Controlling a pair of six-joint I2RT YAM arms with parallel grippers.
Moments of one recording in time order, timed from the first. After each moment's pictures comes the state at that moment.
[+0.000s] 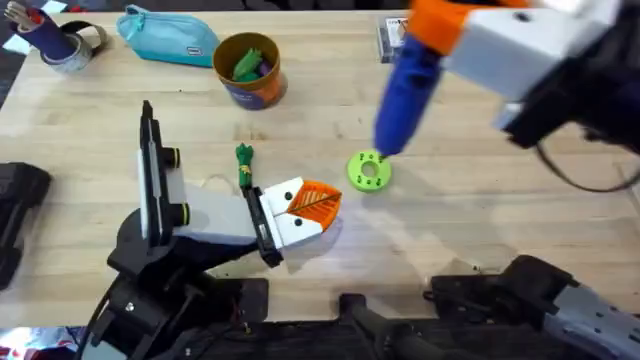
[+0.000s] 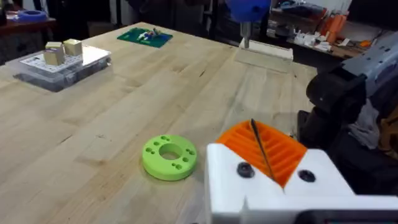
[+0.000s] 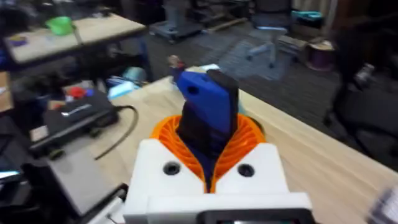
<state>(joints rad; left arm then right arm) -0.46 0.00 0.01 -0.06 0.74 -0.11 0.62 0.69 0.87 -0.16 -0.28 0.08</state>
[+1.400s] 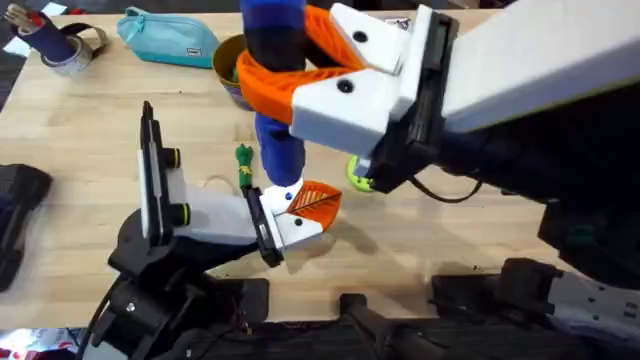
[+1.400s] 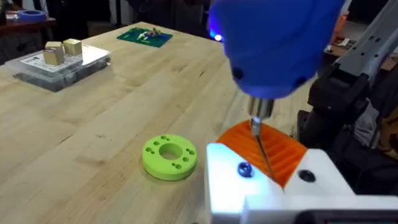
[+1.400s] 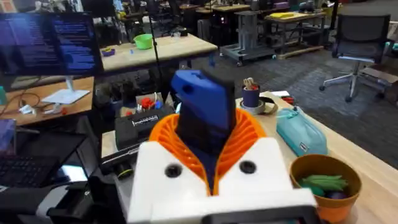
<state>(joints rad) -0.46 0.00 0.01 -0.06 0.74 -0.11 0.98 0.94 0.75 0.38 -0.24 0.06</state>
